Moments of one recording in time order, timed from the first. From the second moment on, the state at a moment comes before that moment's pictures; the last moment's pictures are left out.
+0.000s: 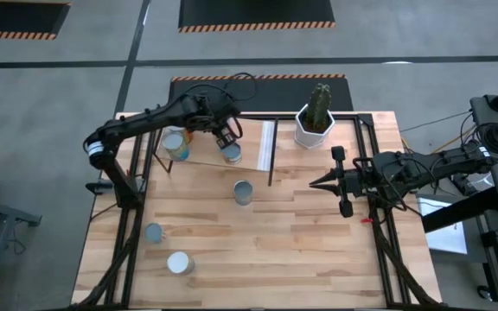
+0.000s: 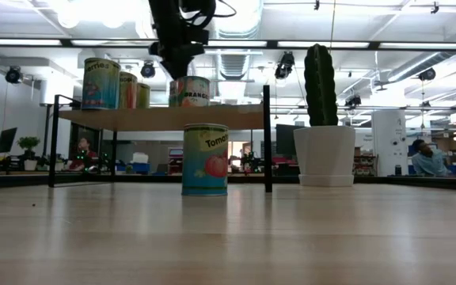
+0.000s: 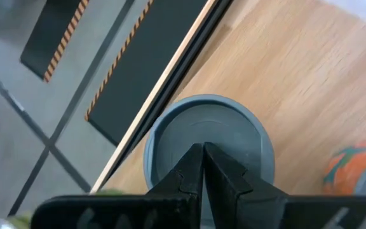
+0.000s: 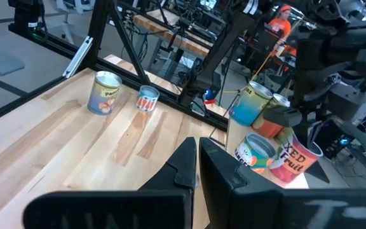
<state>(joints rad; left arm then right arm) 0.37 1.71 1.69 -1.14 -0.44 -0.09 0.22 0.75 0.74 -0.15 0.11 -0.40</state>
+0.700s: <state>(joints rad) 0.26 1.67 1.69 -1.38 -0.44 -0.28 0.22 0.75 0.74 -0.15 0.11 -0.40</state>
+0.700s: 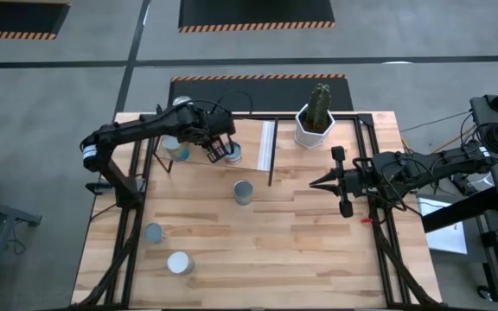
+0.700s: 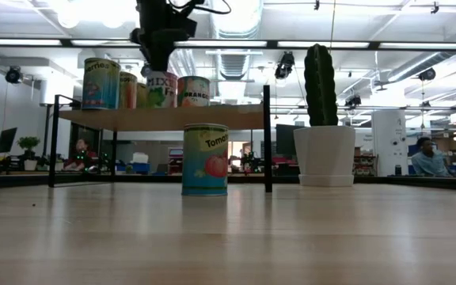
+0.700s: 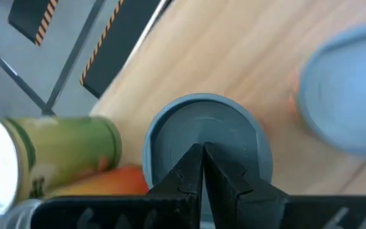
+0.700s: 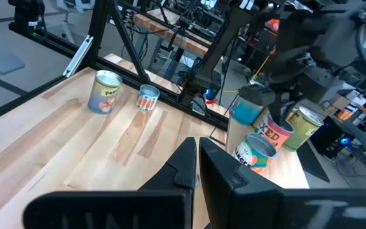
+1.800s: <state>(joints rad) 0.16 1.61 1.69 -1.48 -0.45 -0.40 0.22 0.75 0.74 -0.15 0.11 -0.40</state>
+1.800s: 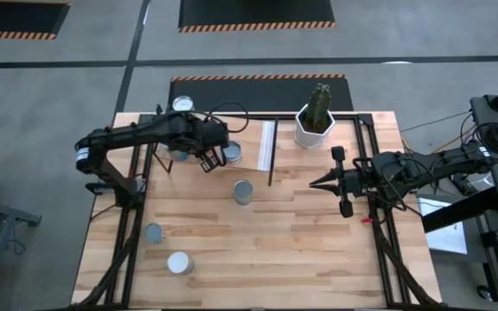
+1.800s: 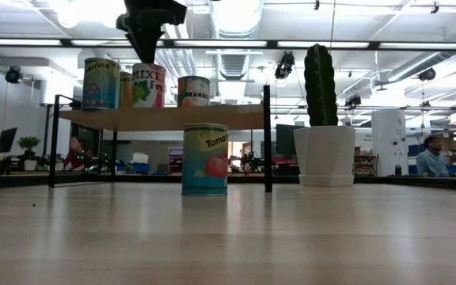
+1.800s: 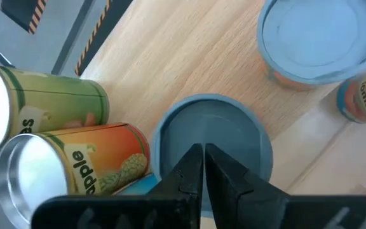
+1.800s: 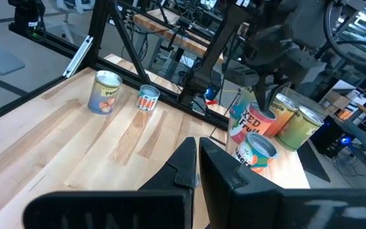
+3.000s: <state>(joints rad) -0.58 1.60 1.54 -1.41 0.00 -1.46 0.22 0.75 0.78 -0.11 0.11 -0.58</state>
